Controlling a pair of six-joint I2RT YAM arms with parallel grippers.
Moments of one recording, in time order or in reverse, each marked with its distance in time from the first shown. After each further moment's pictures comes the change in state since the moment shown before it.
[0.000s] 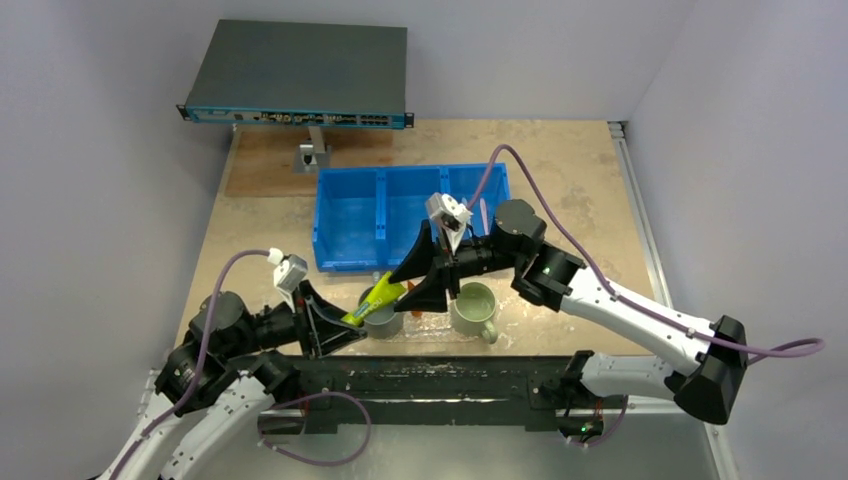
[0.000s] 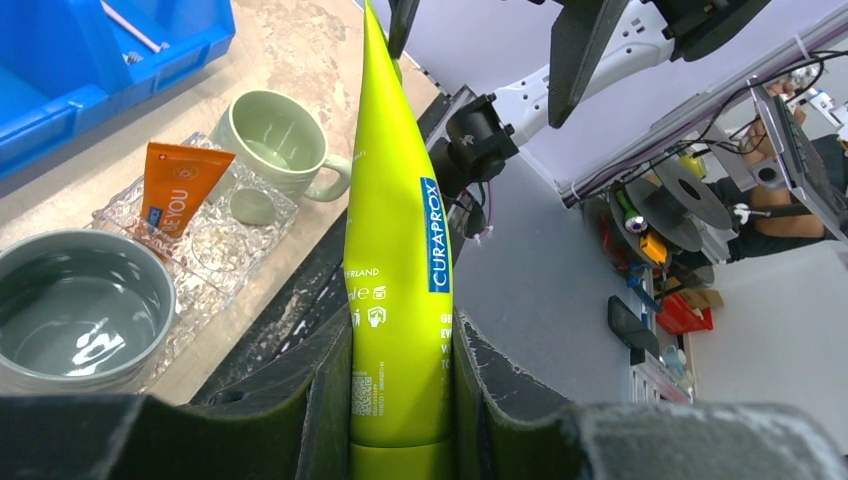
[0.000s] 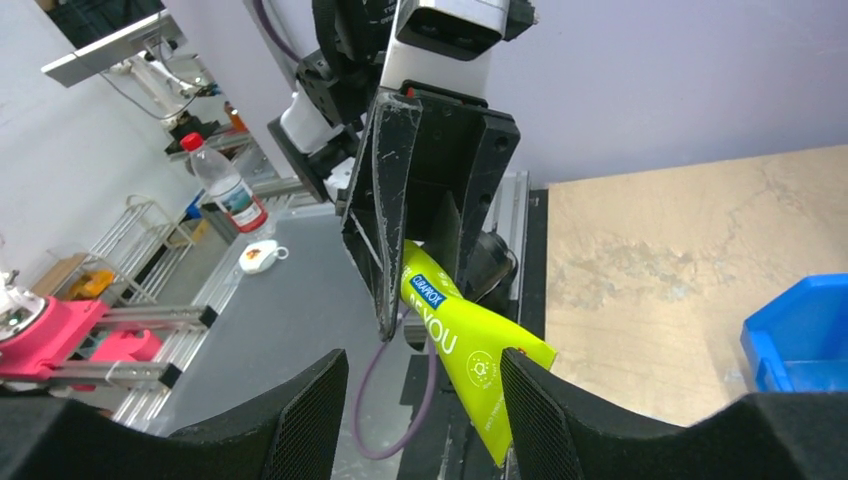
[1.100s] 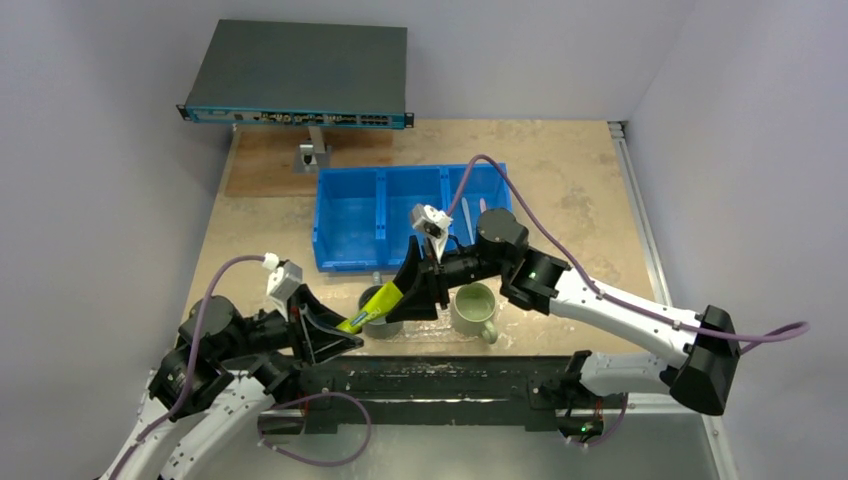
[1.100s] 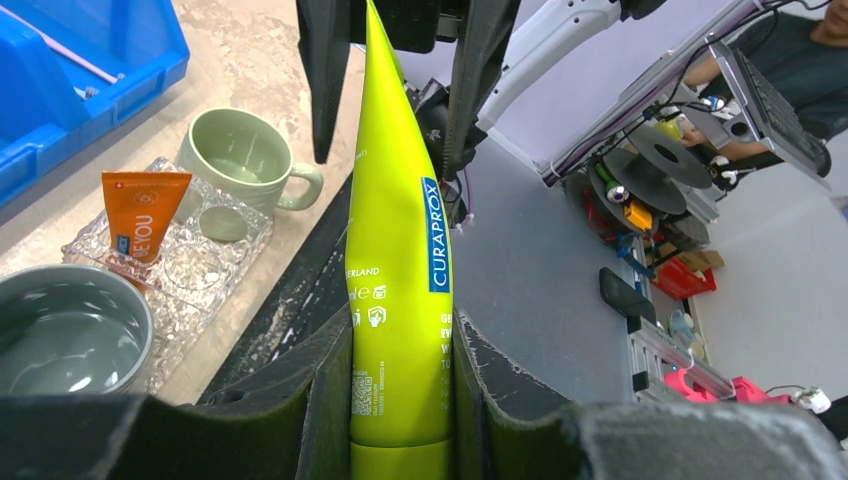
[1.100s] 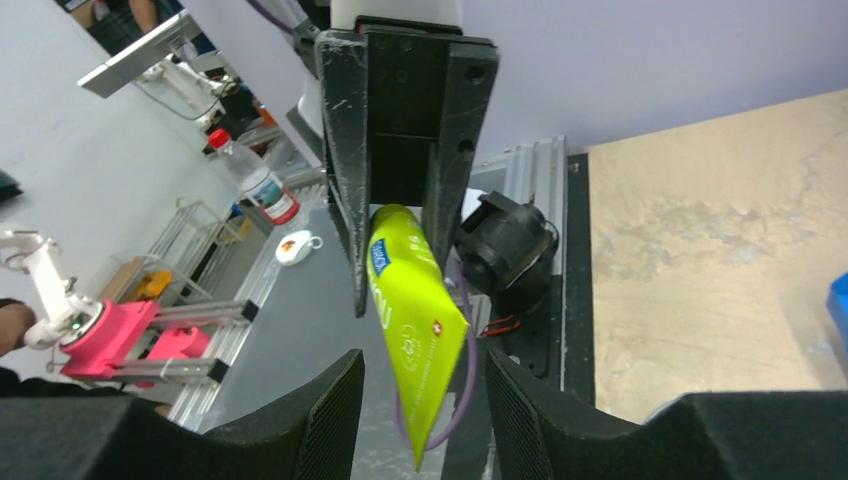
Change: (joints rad) left arm 0.000 -0.022 0.027 0.011 0.083 0.052; right arm 0.050 0.036 -0.025 0.016 0.031 0.086
